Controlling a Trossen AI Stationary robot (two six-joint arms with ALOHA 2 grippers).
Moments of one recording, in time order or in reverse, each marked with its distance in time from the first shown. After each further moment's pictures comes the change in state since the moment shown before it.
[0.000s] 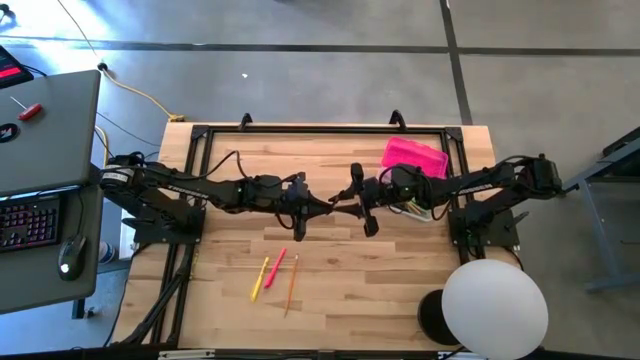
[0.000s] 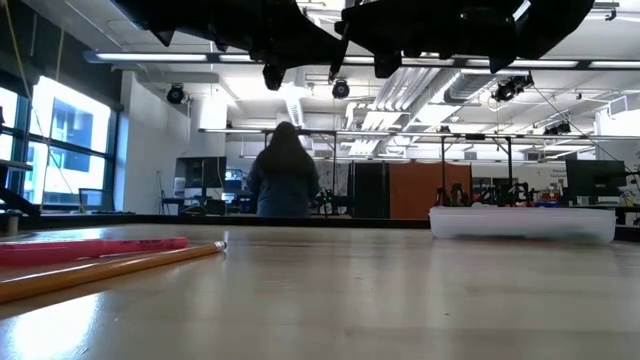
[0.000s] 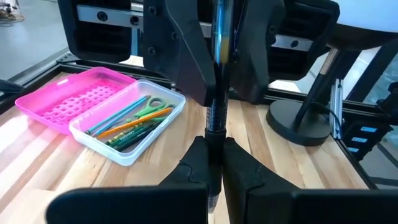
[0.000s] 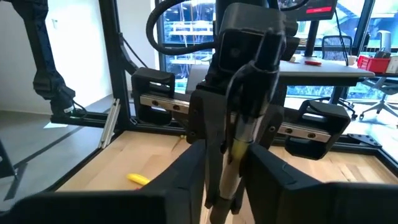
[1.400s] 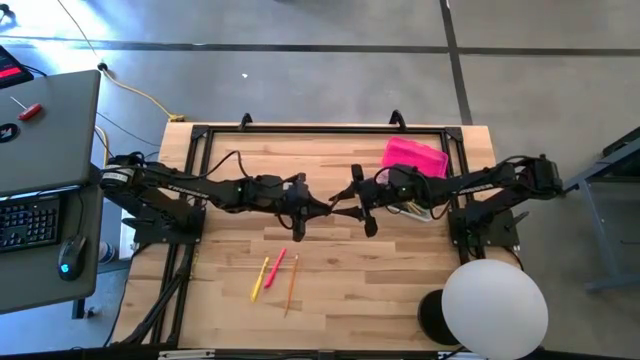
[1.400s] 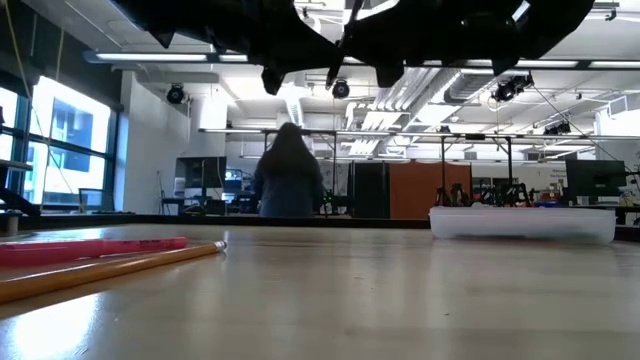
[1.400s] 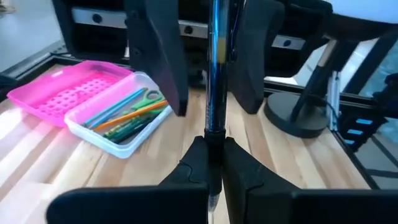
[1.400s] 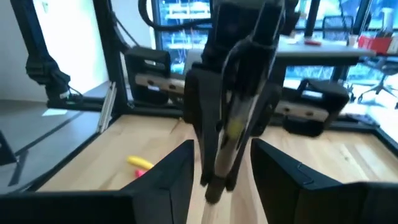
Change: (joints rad) left arm 0.000 0.000 0.000 -0.028 0.039 0.001; right arm -0.018 -0.002 0.000 -0.071 0.010 0.000
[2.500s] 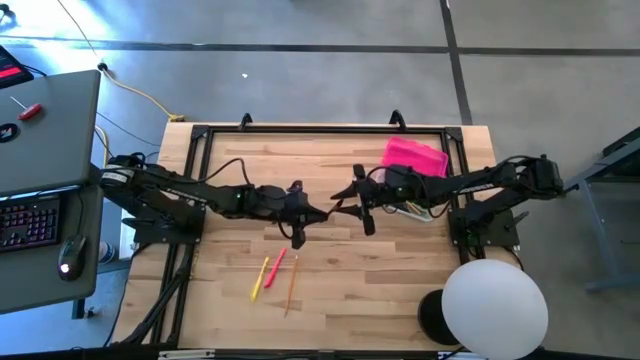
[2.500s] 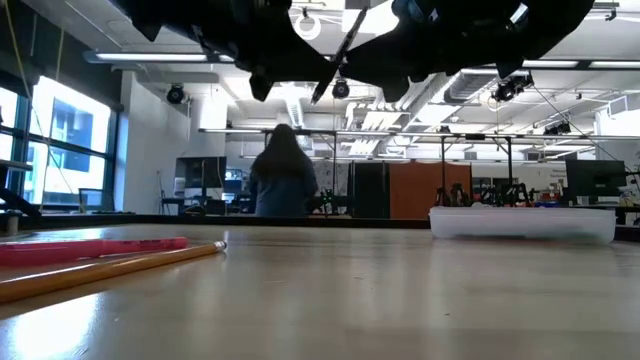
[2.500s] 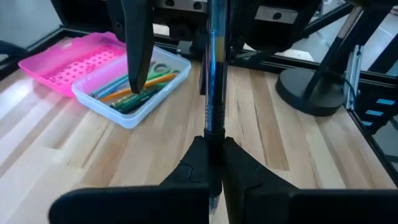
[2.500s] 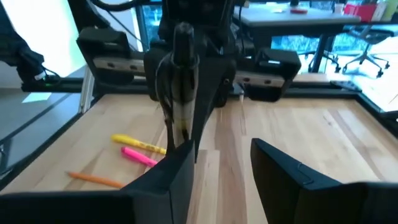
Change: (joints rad) left arm -0.060 0.000 0.000 -0.104 -0.120 -0.027; right arm -0.009 -0.009 0.000 -0.115 0.060 0.008
